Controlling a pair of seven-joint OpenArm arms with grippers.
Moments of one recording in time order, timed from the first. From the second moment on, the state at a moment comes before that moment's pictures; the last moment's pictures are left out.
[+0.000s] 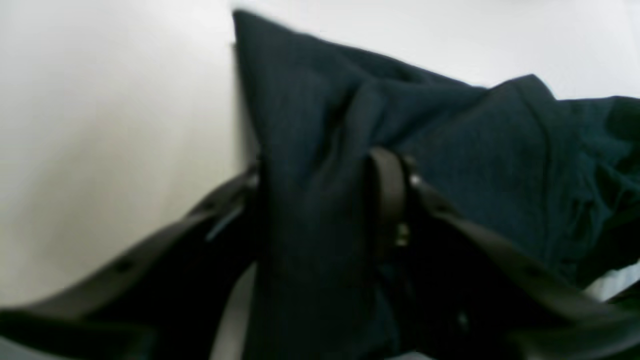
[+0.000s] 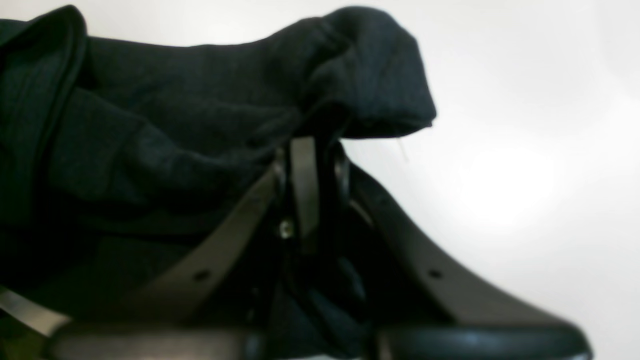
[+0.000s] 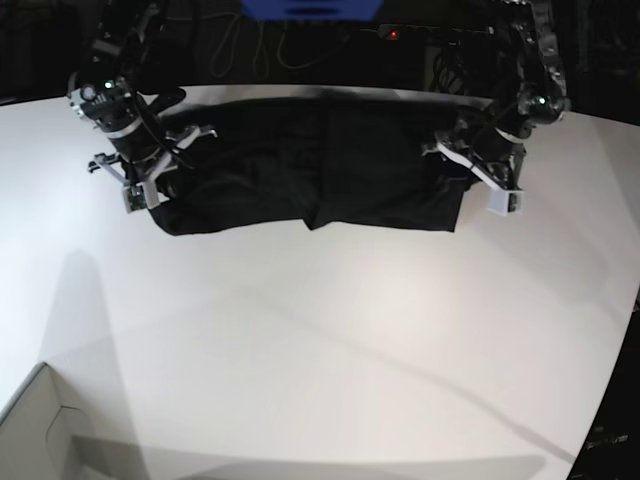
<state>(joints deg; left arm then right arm) 18.0 -7.0 -13.3 97.6 -33.5 -18.6 42.4 -17.6 -8.5 26.7 106.9 -2.2 39.6 -37.0</state>
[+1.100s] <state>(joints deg) 20.1 -9.4 -31.7 97.7 -42.2 -18.4 42.4 -18.8 -8.7 -12.0 115.2 -2.9 39.6 -37.0</state>
